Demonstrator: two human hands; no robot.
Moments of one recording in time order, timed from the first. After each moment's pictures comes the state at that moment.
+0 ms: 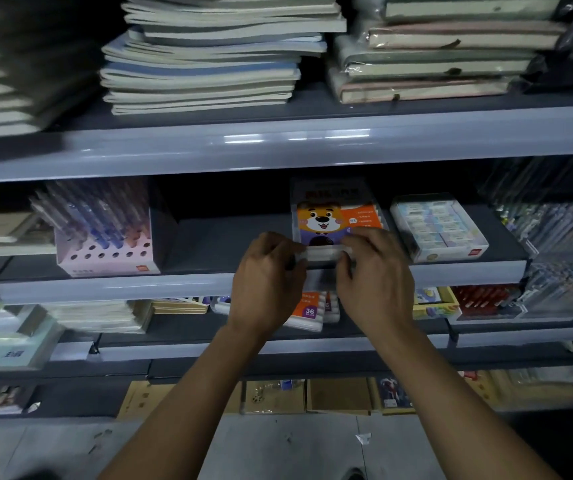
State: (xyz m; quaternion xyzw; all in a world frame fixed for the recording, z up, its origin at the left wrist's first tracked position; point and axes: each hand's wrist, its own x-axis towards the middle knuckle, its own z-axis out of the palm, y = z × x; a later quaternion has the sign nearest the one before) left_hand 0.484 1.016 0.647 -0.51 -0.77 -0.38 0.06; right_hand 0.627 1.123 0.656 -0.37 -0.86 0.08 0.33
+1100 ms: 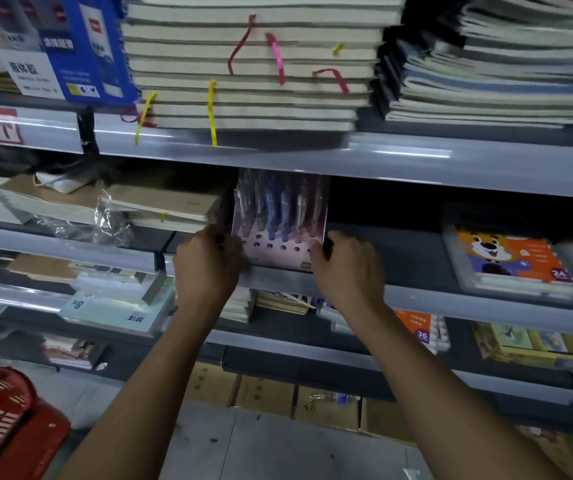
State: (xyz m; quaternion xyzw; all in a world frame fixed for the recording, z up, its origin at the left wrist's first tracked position) left_hand 0.253 0.813 0.661 -0.22 -0.90 -0.36 0.14; right_hand 0.392 0.971 0.665 -0.34 -0.88 0.21 0.24
